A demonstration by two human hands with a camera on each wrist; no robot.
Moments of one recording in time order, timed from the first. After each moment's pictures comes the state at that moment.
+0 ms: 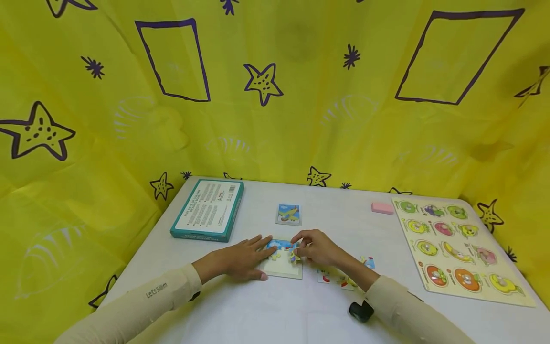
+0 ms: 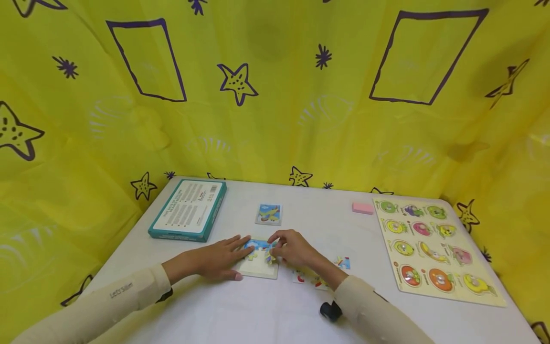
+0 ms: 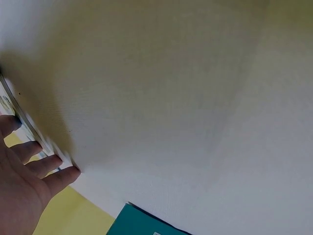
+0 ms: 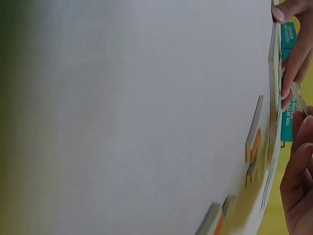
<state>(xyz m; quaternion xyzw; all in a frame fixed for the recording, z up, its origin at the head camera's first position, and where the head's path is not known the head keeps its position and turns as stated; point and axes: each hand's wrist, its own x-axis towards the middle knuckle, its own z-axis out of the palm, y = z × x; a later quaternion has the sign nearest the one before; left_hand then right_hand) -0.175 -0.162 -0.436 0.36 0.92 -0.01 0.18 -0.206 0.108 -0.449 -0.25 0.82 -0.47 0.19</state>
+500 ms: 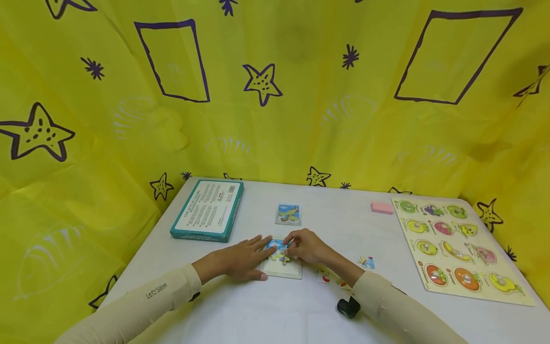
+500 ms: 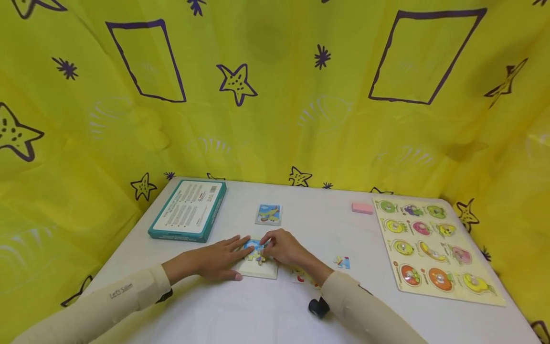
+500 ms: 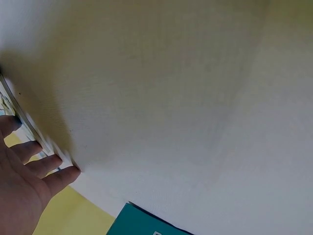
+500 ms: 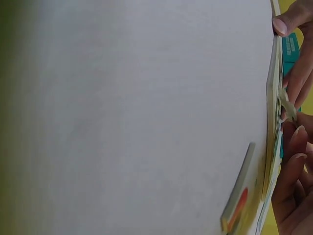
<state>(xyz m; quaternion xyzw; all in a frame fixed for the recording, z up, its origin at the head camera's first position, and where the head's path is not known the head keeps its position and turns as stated) -0.175 -0.163 -0.435 0.36 0.91 -0.02 0.18 -0.208 0.081 -0.448 -0.23 0.84 -0.45 0.19</state>
